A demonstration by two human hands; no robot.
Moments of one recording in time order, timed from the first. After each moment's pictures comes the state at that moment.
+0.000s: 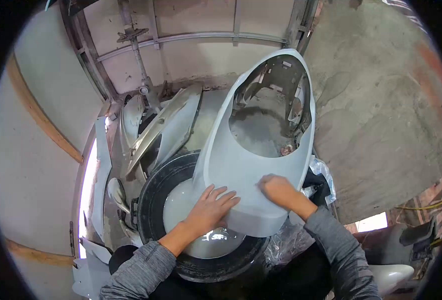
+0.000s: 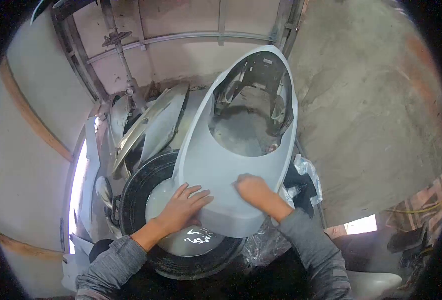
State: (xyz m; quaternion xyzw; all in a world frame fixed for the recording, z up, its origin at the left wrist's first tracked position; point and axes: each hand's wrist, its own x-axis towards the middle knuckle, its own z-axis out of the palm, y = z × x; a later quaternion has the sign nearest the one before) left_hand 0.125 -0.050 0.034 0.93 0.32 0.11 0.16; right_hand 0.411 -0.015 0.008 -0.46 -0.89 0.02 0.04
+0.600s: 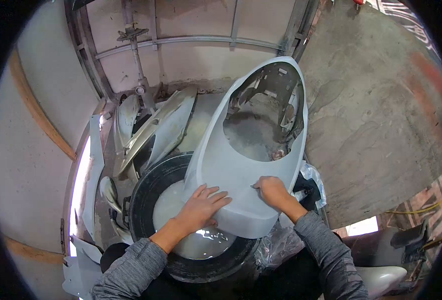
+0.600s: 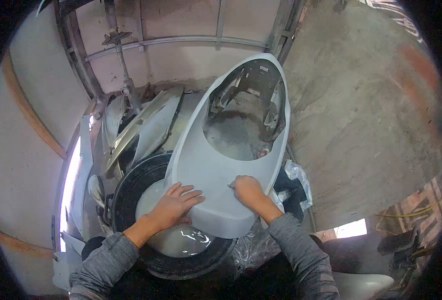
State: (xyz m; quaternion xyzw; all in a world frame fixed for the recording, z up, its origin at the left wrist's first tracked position) left_hand 0.123 -0.045 0.035 0.93 0.32 0.10 0.17; right_hand 0.416 -0.023 0.002 -0.53 -0.84 0.09 0.07
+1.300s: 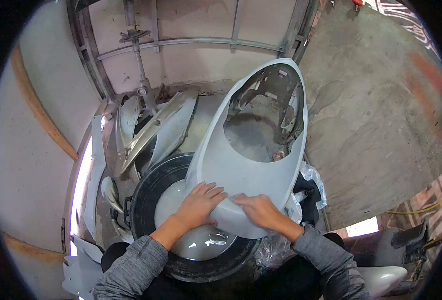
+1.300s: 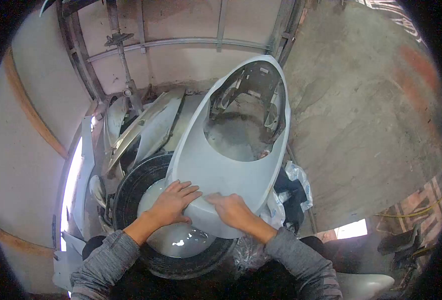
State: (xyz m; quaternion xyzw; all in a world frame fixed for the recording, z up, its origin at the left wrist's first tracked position) left_hand 0.122 -0.038 0.035 0.92 0.35 0.07 0.15; right_hand 0.380 -0.061 0.018 -0.49 -0.81 0.23 0.23
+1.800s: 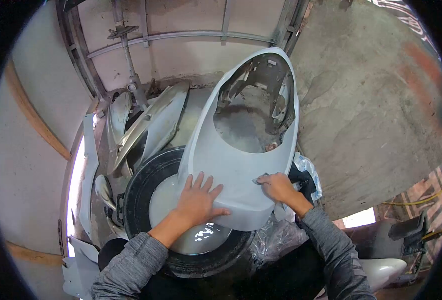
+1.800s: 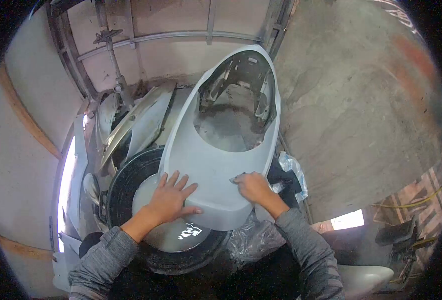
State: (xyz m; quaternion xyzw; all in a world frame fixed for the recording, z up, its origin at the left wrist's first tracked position) left_hand 0.150 -0.050 0.038 0.90 0.42 0.03 0.10; right_hand 0.450 -0.043 0.018 -0.59 -0.79 0.17 -0.01
